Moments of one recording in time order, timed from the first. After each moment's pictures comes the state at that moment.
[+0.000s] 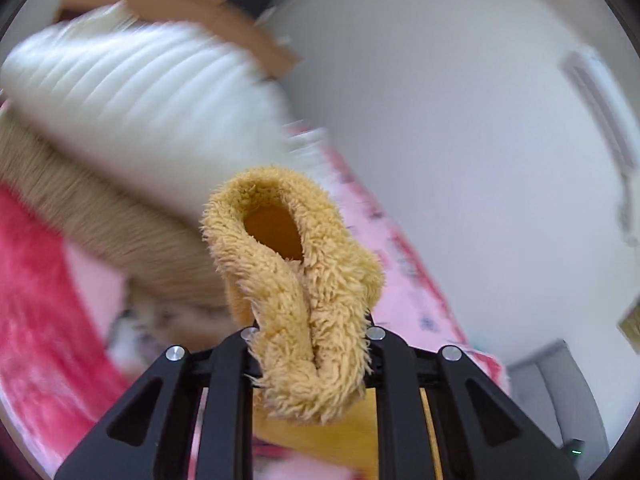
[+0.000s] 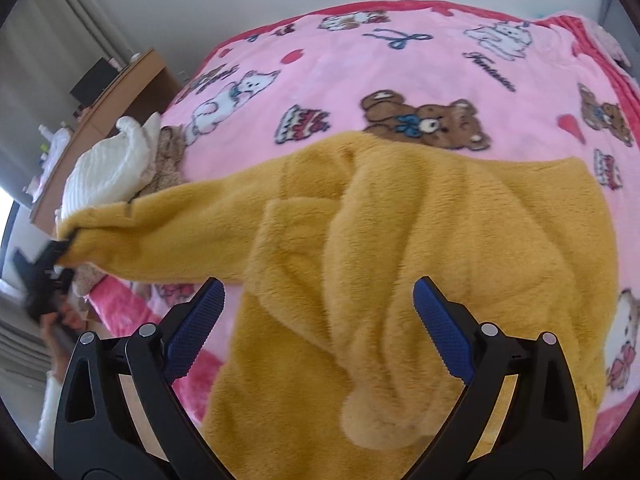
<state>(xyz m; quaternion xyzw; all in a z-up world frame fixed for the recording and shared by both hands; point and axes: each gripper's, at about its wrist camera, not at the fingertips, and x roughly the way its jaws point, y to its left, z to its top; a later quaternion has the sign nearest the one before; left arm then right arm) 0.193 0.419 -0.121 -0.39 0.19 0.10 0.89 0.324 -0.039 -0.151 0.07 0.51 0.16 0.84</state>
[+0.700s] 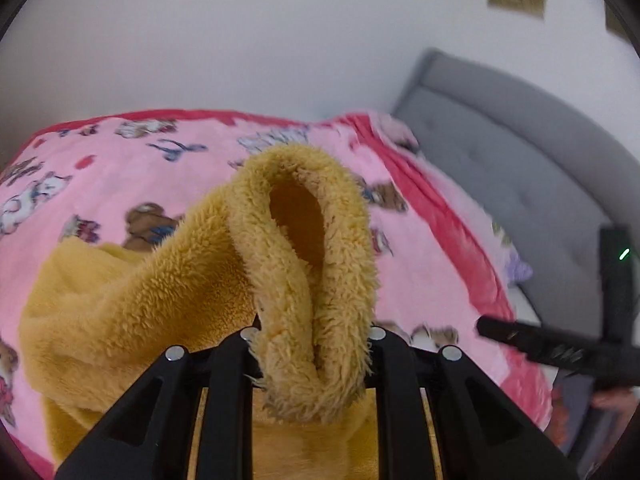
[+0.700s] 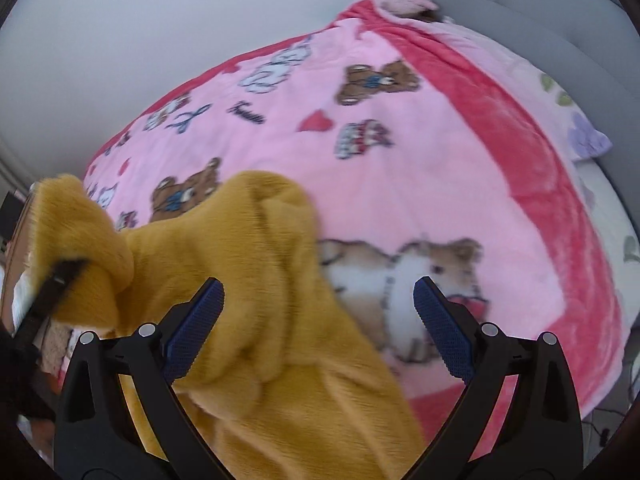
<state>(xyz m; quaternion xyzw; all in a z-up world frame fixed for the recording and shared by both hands) 0.271 -0.144 -0.126 -0.04 0.37 -0.21 0.90 0.251 -0.364 -0.148 0.18 0.46 -0.07 0.87</state>
